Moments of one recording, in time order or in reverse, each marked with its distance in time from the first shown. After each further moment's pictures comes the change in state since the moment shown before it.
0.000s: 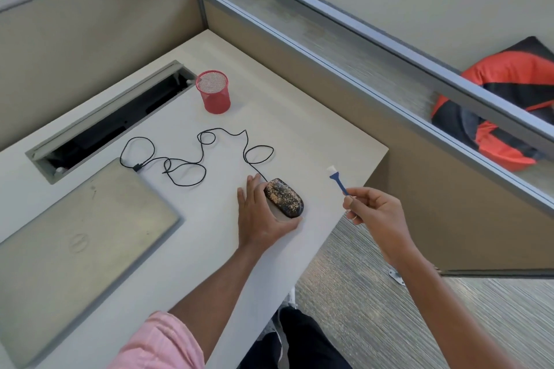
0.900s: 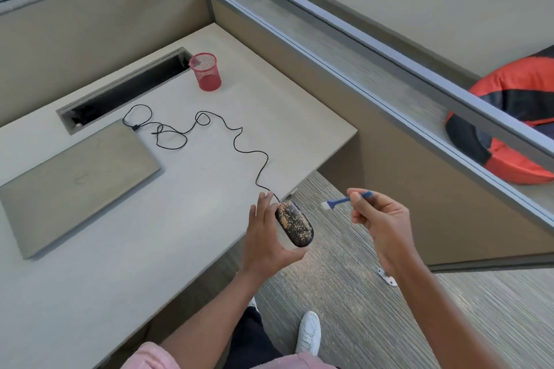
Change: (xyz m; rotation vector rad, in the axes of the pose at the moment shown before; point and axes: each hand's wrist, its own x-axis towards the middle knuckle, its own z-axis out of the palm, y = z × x) left_hand -0.177 0.106 0.067 0.055 -0.001 0.085; right_hand -0.073 0.033 -0.151 0.281 -0.113 -0.037
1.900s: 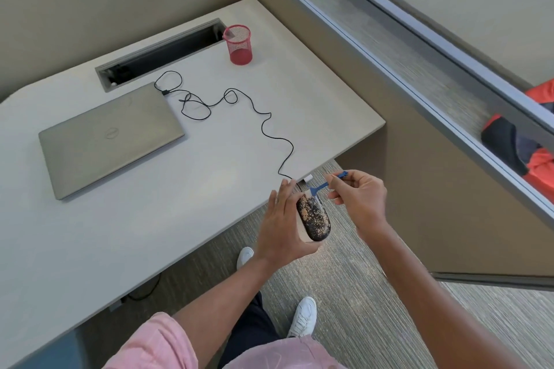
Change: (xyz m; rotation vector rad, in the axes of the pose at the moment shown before) left_hand -0.025 0.017 0.015 0.074 0.013 0.043; right_hand 0.031 0.027 0.053 -0.373 -0.069 -0.030
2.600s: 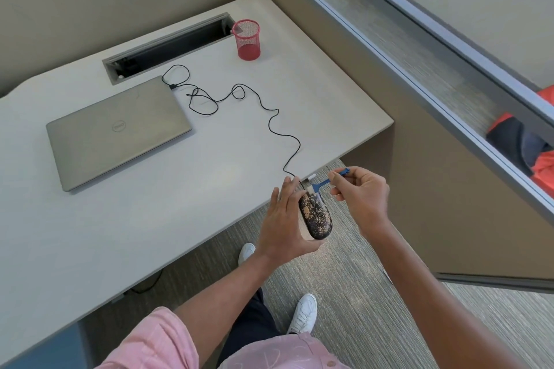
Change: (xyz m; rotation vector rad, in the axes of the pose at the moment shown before) left_hand -0.004 -0.015 -0.001 -0.008 0.016 0.013; right_hand -0.004 -0.004 0.012 -0.070 -0.001 -0.071
